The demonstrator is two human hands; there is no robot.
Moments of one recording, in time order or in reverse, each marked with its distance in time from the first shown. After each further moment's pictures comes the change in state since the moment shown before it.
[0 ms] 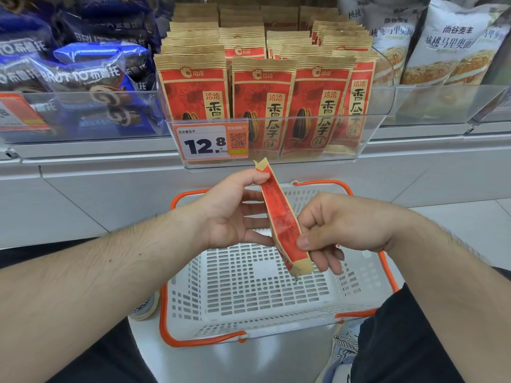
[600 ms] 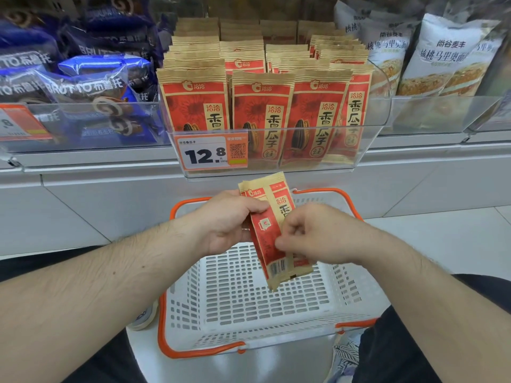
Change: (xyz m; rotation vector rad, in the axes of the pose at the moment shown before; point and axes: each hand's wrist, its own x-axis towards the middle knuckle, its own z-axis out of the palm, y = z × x) left_hand 0.012 -0.005 -0.003 0.069 0.066 0.146; right_hand 0.020 -0.009 0.019 -0.314 0.355 0.121
